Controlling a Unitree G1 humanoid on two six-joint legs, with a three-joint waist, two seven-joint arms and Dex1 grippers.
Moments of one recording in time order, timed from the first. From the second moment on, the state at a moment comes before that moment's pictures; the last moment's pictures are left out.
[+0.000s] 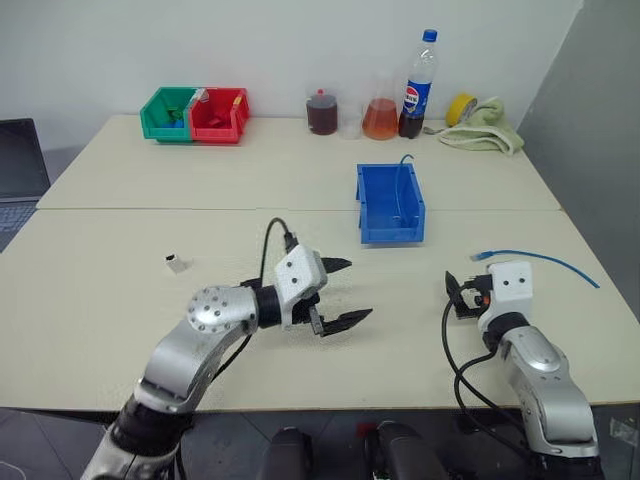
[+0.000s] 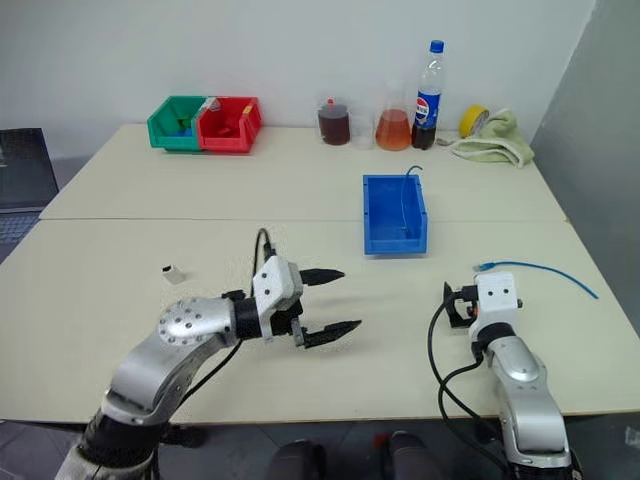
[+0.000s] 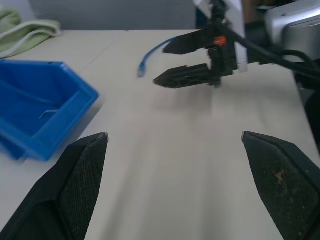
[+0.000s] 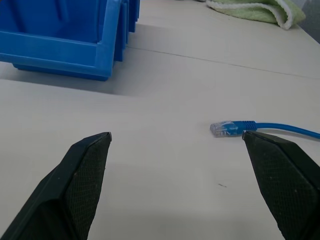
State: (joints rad) left arm -0.38 0.53 -0.22 -0.37 -0.33 0.44 -0.92; right arm -0.01 -0.25 -0.10 -0.39 0.06 0.49 0.16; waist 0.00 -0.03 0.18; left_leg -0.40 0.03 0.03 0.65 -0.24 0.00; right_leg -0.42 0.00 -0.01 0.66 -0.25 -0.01
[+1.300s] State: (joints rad) left arm -0.45 0.37 -0.29 -0.07 -0.25 0.22 -0.97; right arm -1.12 -0.81 0.27 1.26 -0.23 -0.38 1.35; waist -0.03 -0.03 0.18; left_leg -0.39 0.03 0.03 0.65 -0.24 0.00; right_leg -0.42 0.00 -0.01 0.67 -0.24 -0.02
